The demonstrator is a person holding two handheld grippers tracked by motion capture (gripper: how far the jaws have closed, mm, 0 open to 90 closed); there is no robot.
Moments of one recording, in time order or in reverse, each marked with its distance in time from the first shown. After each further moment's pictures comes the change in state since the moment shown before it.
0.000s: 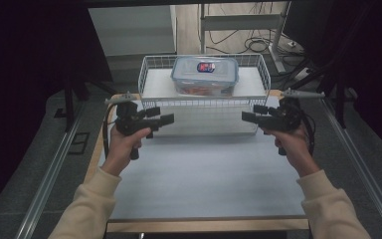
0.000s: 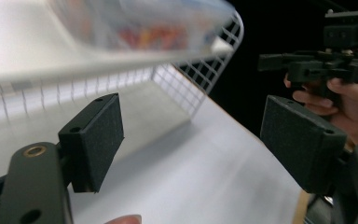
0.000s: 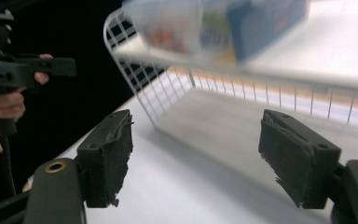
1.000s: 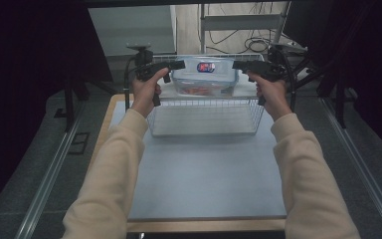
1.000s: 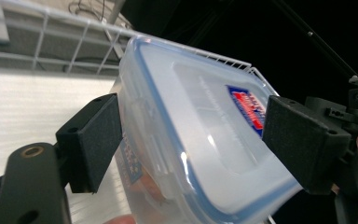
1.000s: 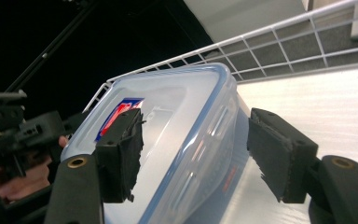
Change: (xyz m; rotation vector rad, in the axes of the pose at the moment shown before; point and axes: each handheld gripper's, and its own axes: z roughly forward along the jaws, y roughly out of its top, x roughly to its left) left arm 0.069 0.122 0.083 -0.066 0.106 -0.252; right arm -0.055 0.108 0.073 -0.048 -0.083 0.381
